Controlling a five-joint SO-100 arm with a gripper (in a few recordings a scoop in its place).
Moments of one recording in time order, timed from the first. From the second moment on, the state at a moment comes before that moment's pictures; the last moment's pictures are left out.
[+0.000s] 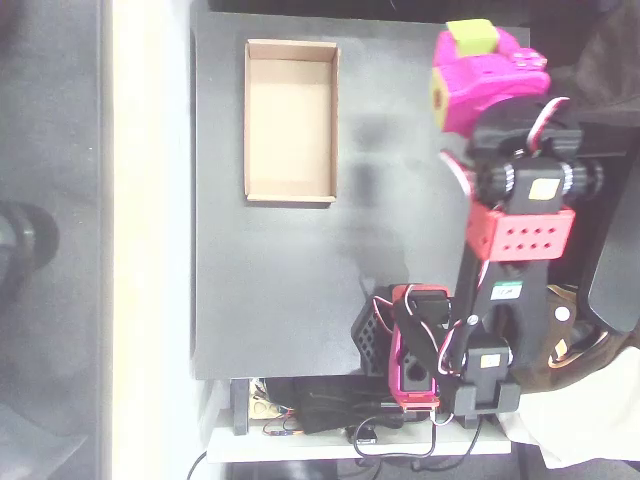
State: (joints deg) arm -5.6 114.8 84.4 69.8 85.2
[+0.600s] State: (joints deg) arm -30.6 114.1 84.4 69.8 85.2
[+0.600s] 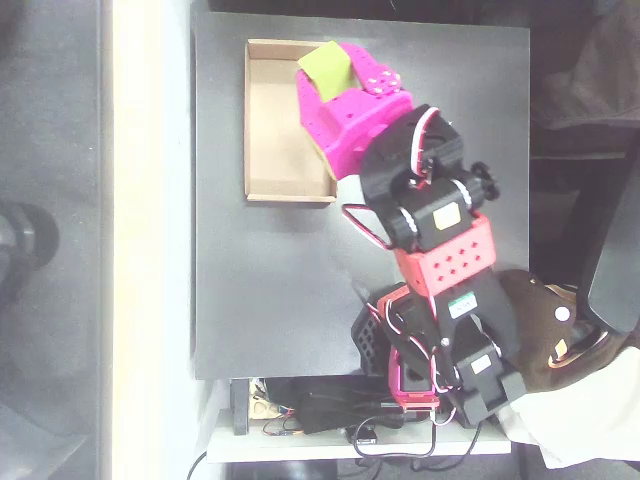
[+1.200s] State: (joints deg) arm -31.8 91.8 84.5 69.8 85.4
